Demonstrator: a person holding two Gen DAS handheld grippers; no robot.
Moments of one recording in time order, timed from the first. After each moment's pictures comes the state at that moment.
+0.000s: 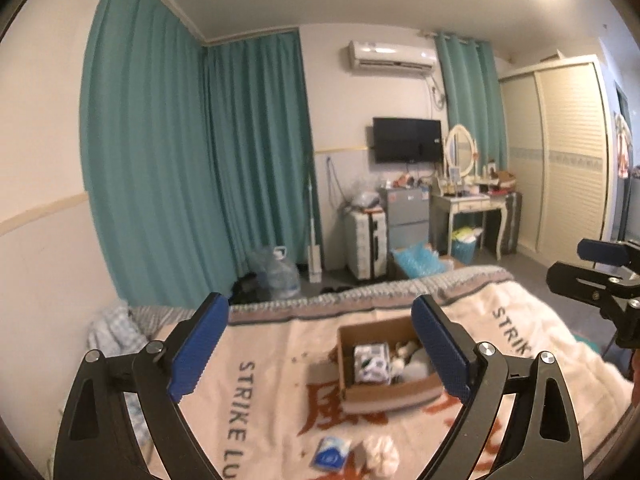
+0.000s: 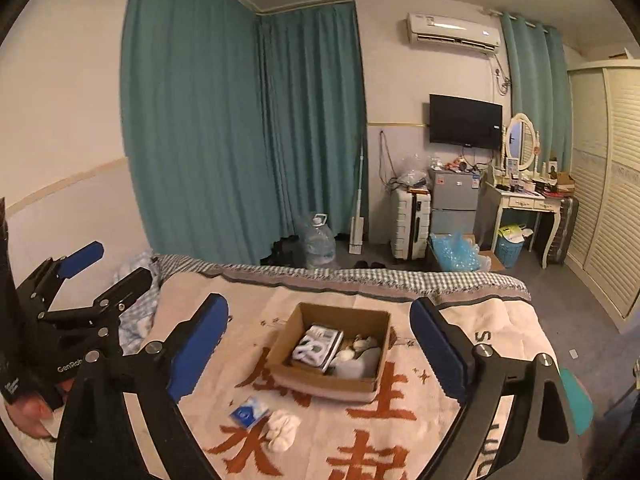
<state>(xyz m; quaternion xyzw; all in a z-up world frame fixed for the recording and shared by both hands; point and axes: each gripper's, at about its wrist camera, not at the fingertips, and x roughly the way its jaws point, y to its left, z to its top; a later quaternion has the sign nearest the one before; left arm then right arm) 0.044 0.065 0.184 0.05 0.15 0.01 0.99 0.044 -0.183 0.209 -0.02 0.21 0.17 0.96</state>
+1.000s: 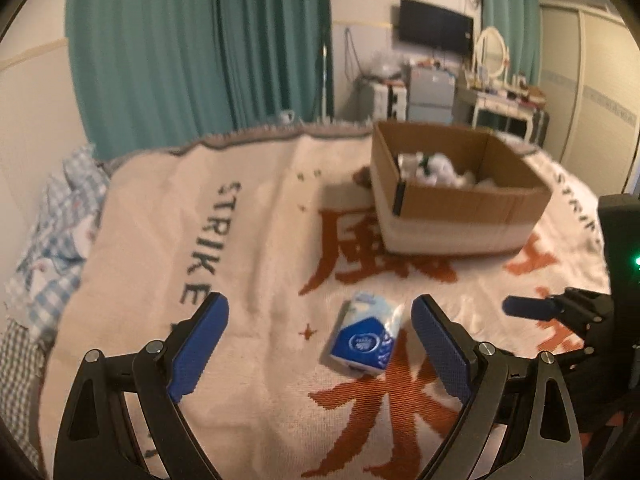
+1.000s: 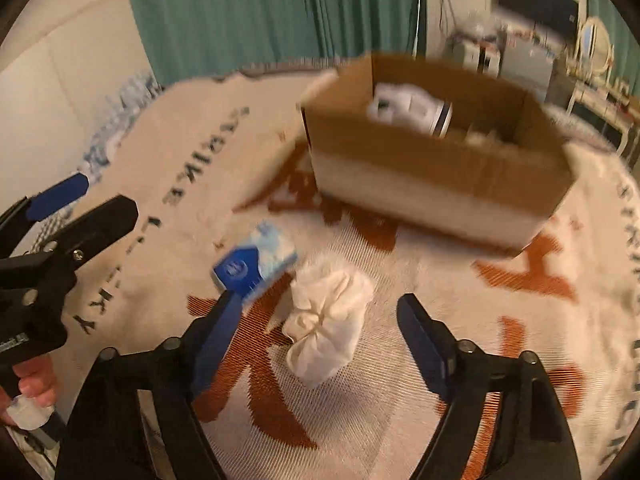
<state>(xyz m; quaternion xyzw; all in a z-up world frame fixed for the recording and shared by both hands) 0.126 0.108 -0.085 0.01 0.35 0.03 0.94 0.162 -0.082 -0.144 -0.06 0.46 0.23 0.86</state>
